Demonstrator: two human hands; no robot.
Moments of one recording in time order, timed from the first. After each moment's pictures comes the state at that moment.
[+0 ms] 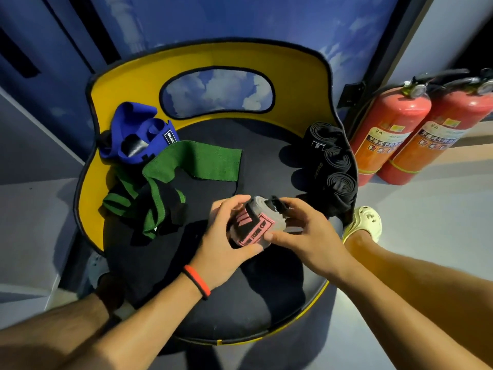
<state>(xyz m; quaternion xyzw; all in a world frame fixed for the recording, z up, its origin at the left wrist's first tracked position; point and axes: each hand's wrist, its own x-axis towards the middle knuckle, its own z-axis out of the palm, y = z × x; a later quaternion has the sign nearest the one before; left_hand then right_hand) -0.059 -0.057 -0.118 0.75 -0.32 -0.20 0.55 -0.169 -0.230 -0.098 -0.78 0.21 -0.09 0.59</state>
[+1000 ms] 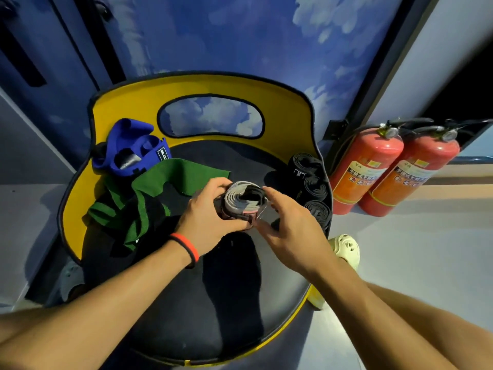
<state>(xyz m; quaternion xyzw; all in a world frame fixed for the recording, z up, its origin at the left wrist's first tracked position) -0.019 -0.100 -0.076 0.82 -0.30 -0.10 0.47 -0.153 -0.250 -0.047 -0.94 0.15 -0.11 0.28</state>
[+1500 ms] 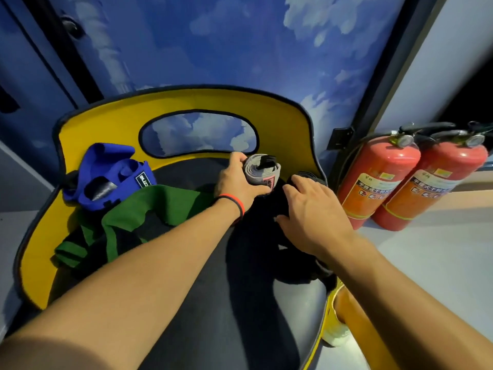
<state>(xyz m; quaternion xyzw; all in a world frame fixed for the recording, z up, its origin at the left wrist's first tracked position) 0.071 -0.256 -0.093 0.86 -0.25 -0.06 0.45 -0.090 -0.338 -0.037 -0.98 0.18 0.01 0.01</state>
